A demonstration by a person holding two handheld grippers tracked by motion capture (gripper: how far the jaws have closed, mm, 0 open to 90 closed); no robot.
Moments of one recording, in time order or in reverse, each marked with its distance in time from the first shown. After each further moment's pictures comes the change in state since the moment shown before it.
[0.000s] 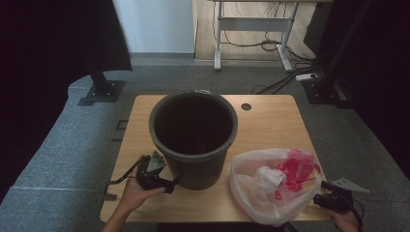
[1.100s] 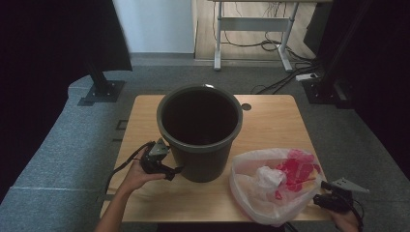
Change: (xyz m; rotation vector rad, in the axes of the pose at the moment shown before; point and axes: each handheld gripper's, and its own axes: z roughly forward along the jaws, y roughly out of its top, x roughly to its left) left arm 0.036 0.021 0.026 -0.010 -0.130 0.087; right arm 0.000 0.000 0.000 0.001 0.017 -0.009
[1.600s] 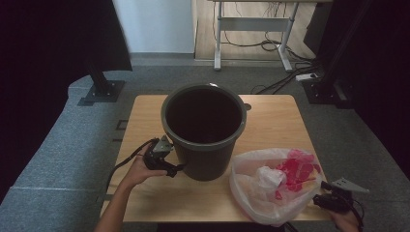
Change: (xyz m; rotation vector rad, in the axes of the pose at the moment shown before) left arm 0.003 0.010 0.009 0.020 -0.013 0.033; right arm 0.000 0.000 0.000 0.001 0.008 -0.006
